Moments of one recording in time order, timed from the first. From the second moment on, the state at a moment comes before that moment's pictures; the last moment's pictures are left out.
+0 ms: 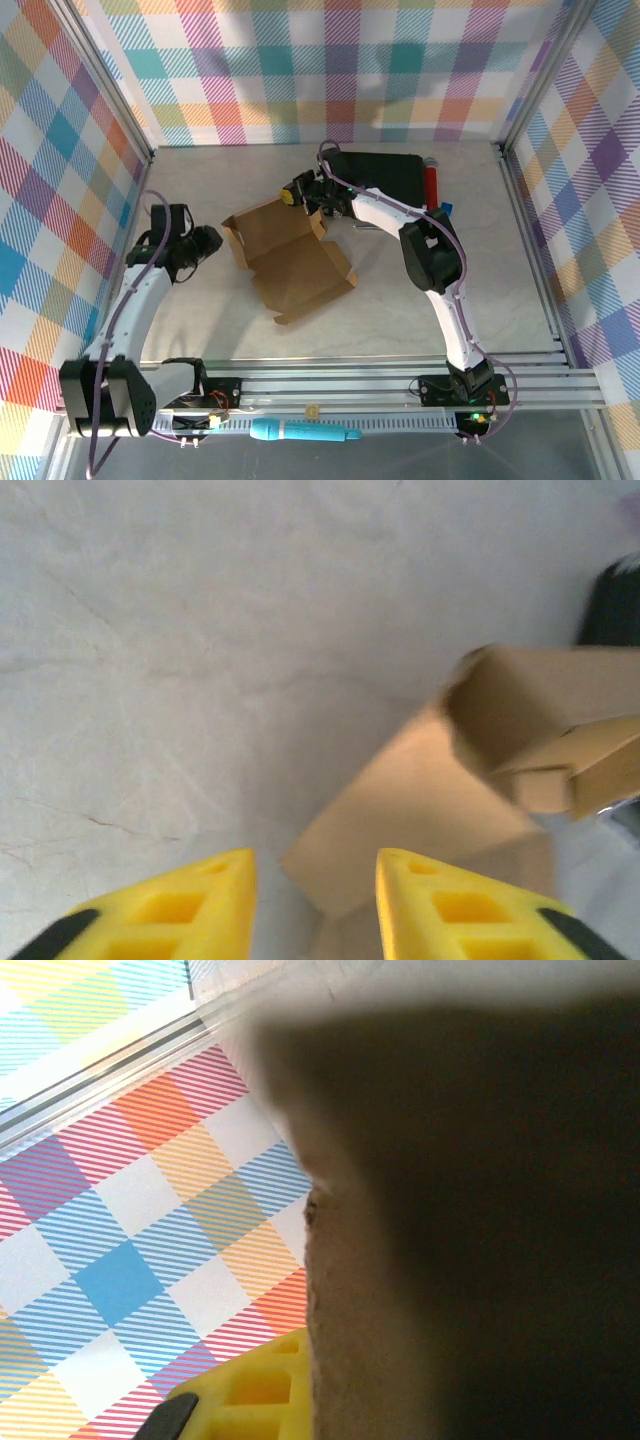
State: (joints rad) left arm 0.02 1.15 0.84 -0.58 0.16 -0.60; right arm 0.59 2.29 1.82 -0.04 -0.58 1.69
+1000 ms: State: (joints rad) left arm -0.10 1.28 0.71 -0.24 0.19 -0.42; right arm 0.59 2.28 1.70 0.26 -0.70 1.66
